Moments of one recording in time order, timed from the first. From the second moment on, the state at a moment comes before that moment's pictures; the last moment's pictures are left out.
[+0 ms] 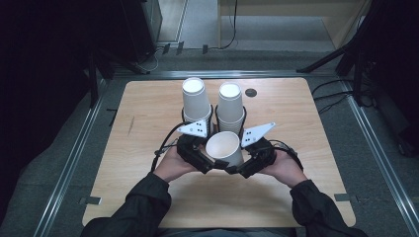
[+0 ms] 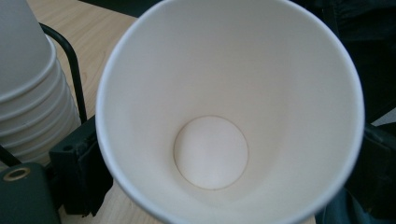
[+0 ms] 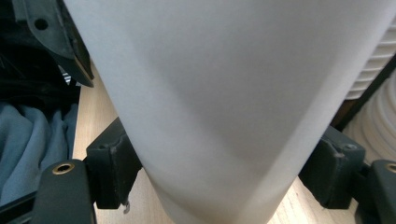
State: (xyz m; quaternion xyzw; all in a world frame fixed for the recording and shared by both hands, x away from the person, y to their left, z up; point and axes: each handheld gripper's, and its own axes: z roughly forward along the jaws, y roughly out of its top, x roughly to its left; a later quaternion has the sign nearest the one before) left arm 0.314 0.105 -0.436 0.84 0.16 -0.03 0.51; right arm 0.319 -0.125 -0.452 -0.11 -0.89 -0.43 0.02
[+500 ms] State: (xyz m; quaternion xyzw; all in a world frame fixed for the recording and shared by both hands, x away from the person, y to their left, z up) left arm 0.312 0.108 -0.435 0.84 0.16 -0.02 0.52; right arm 0.318 -0.122 -0.453 -0.11 -0.89 -0.44 0.02
